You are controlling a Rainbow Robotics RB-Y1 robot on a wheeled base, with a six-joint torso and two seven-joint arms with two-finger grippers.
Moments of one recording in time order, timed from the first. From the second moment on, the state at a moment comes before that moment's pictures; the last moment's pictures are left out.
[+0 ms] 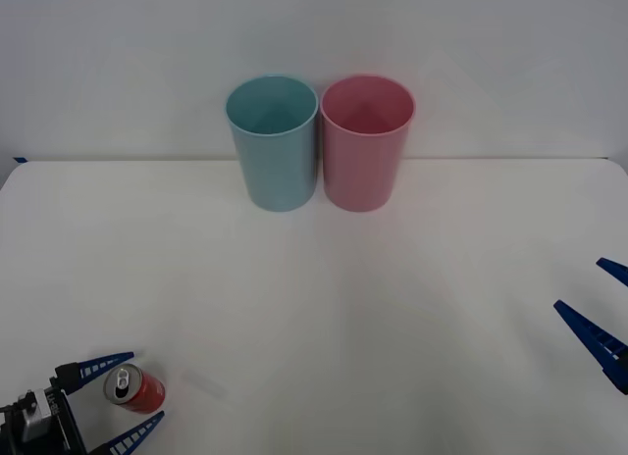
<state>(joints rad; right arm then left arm) 0.35 -0.40 -0.52 -1.66 0.96 -1.22 0.00 0.16 0.44 0.30 -0.99 -1.09 -1.42 -0.62</state>
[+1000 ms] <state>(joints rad) 0.35 -0.40 -0.52 -1.66 0.96 -1.22 0.00 0.15 0.43 0.30 -0.99 -1.09 -1.42 -0.63</state>
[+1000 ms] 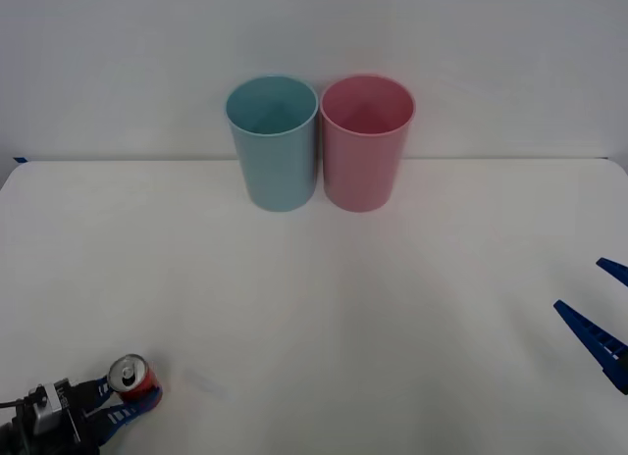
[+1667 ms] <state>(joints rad) 0.35 -0.40 -0.52 -1.66 0.96 -1.22 0.00 0.15 0.43 0.31 -1.04 -1.00 -1.41 -0.56</state>
